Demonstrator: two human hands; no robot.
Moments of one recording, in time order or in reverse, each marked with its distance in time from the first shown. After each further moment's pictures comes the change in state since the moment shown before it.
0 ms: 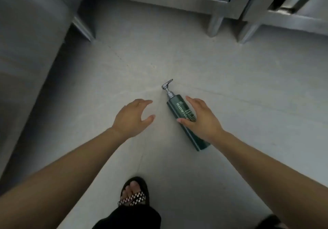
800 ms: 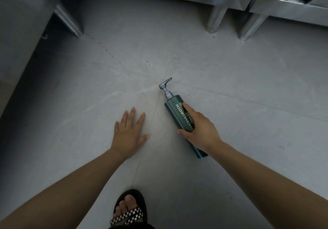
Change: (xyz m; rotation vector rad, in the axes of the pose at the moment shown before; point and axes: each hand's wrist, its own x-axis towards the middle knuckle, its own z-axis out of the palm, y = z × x) left_hand -0.003 -0.052 0.098 0.183 -0.079 -0.072; right_hand 0.011 0.032 0.050 -0.055 0.027 0.086
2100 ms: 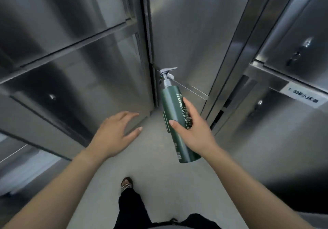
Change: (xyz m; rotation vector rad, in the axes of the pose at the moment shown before) left_hand -0.570 0.266 -0.753 -0.275 0.529 -0.234; right_hand -0.486 -0.452 -0.631 0.308 0.010 -0.581
